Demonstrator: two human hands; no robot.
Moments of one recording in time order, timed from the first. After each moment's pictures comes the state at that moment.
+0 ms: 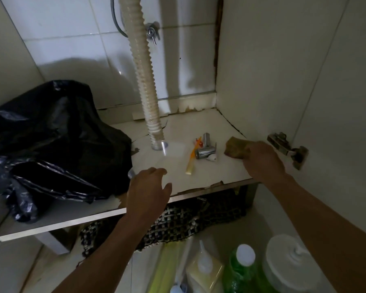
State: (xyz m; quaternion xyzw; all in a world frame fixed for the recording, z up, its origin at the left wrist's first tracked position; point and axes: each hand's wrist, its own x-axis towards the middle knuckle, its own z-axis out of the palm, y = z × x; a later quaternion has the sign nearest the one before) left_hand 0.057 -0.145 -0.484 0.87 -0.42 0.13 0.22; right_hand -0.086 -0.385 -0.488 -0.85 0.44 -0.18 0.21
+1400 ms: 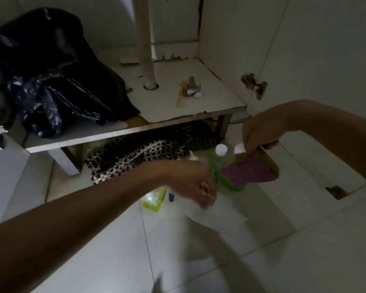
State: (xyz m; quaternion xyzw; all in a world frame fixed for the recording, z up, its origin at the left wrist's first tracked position) left_hand -0.082 -0.030 -0.442 0.56 -0.74 -0.37 0.01; right_hand -0.204 -0.188 -0.369 -0.86 0.34 0.34 0.19
